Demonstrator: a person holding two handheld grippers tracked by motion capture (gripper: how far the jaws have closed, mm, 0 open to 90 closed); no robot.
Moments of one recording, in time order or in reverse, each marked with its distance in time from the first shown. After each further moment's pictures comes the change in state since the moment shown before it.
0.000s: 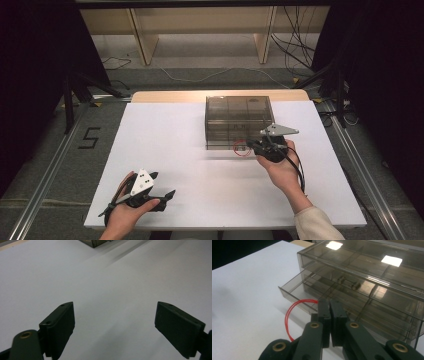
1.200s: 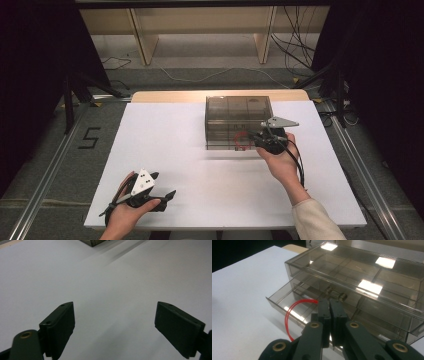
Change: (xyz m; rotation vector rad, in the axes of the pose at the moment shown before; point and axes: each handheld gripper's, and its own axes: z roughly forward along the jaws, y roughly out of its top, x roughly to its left) left arm 0.000 0.000 0.002 0.007 -0.009 0.004; right arm -0.012 0.013 0.008 -0.012 -0.036 0.017
